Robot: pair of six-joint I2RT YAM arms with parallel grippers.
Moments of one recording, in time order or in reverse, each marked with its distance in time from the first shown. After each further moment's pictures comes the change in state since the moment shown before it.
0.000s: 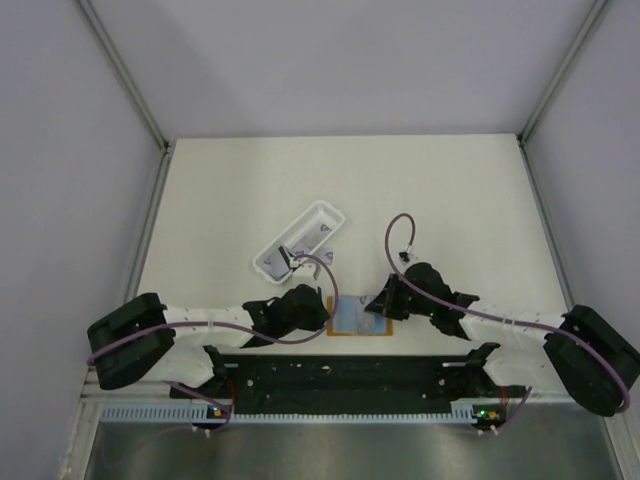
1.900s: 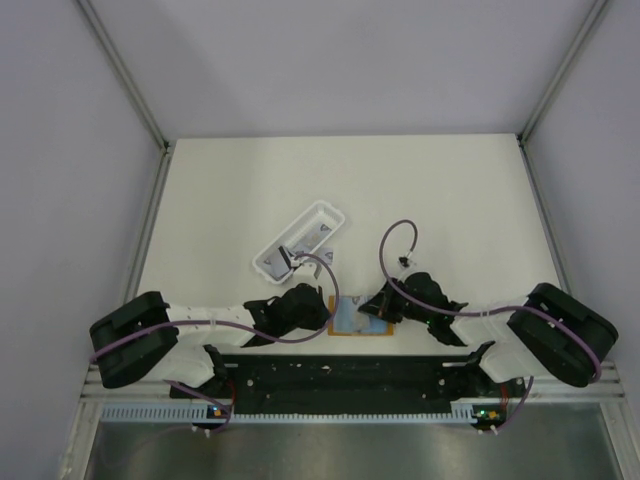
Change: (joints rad) left arm 0.006 0.018 0.000 0.029 0.019 -0.001; right arm 0.016 0.185 -0.119 0.423 0.012 0.095
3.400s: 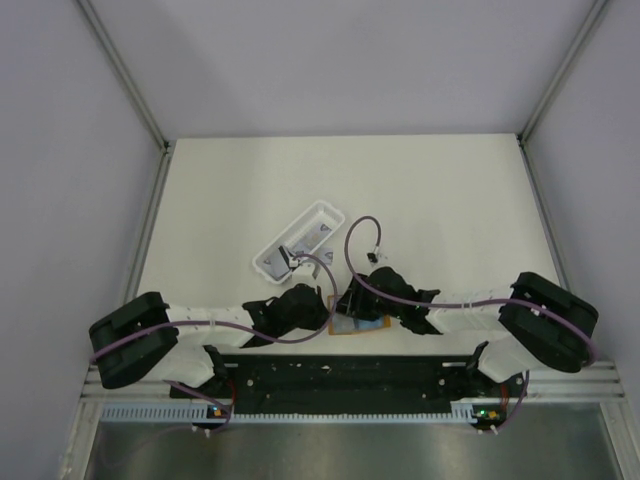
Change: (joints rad) left arm 0.005 -0.003 -0.017 0.028 0.008 -0.008; right arm 0.214 0.098 0.257 -0.238 0.169 -0.010
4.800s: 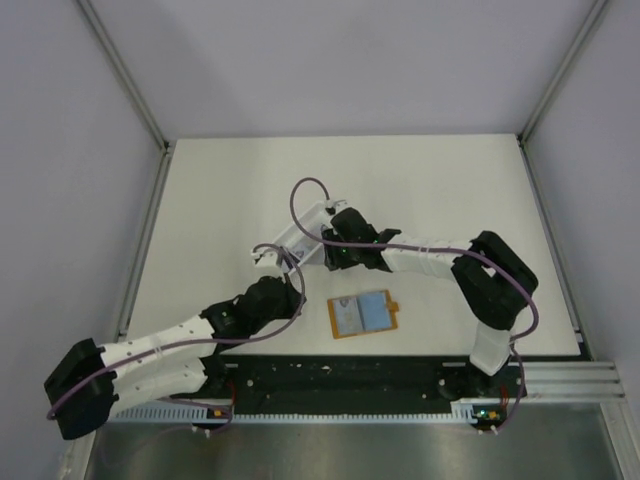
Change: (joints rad) left arm 0.134 -0.456 -0.039 -0.281 -0.077 0.005; right arm -0.161 0.328 0.637 -0.496 0.064 -0.601
